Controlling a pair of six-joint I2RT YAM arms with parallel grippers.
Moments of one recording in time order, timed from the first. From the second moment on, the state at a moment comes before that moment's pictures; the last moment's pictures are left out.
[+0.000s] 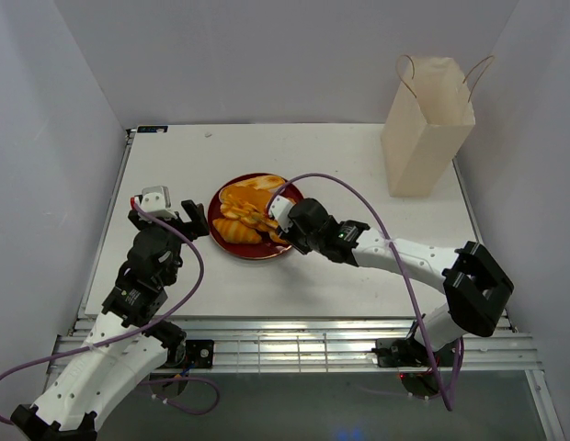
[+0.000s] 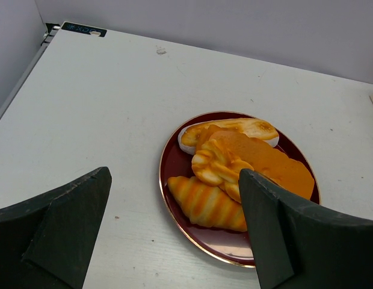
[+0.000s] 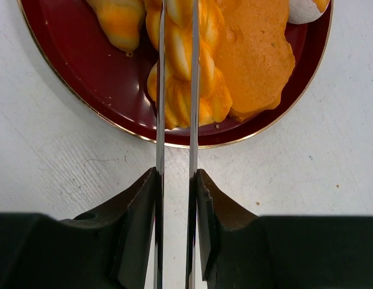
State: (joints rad) left arm -0.51 0.57 0.66 -0.21 -0.56 -0.23; right arm 0.96 1.52 1.02 -0.22 0.15 -0.24
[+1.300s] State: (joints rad) left arm -0.52 0.56 0.66 -0.20 -0.55 -0.23; right arm 0.80 1.19 1.27 -0.35 0.11 -0.15
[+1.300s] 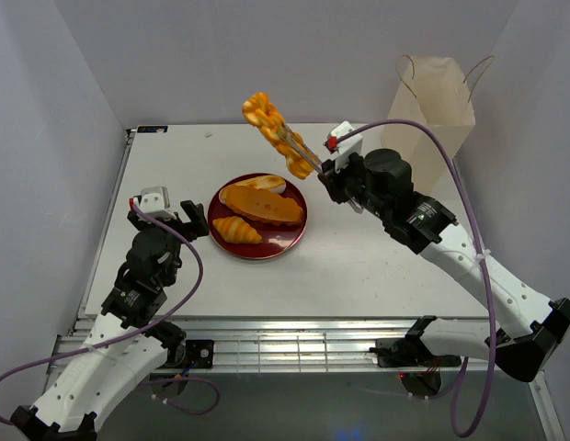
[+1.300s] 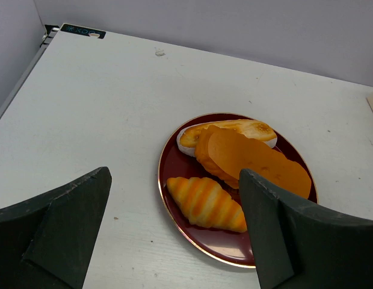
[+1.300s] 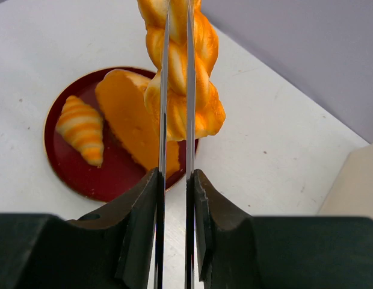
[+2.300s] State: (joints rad) left arm -0.52 0.53 0.66 -0.20 -0.54 -0.23; right arm 0.18 1.11 1.54 -0.47 0.11 -0.06
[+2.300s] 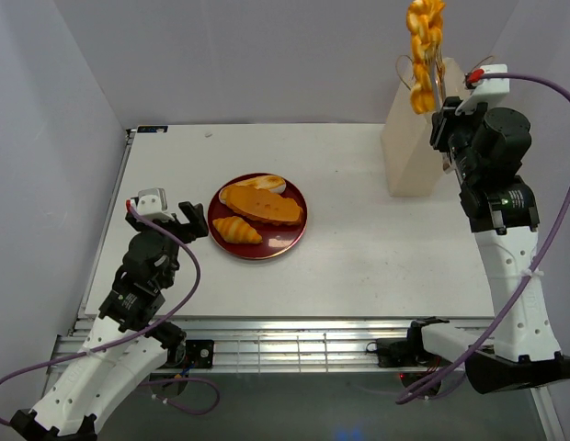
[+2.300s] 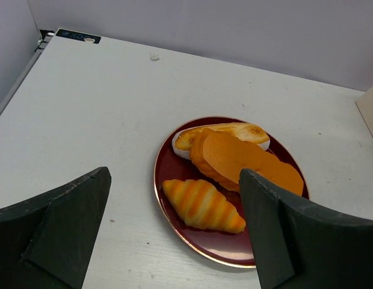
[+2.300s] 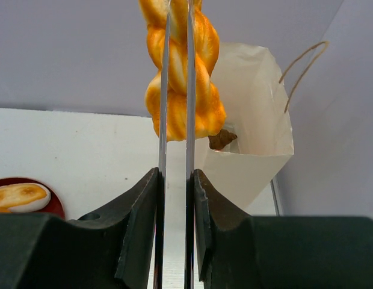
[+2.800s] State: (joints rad) left arm -0.53 0.53 0.66 -0.20 -0.51 -0.24; right arm -0.07 1.29 1.61 -0.47 -0.06 0.04
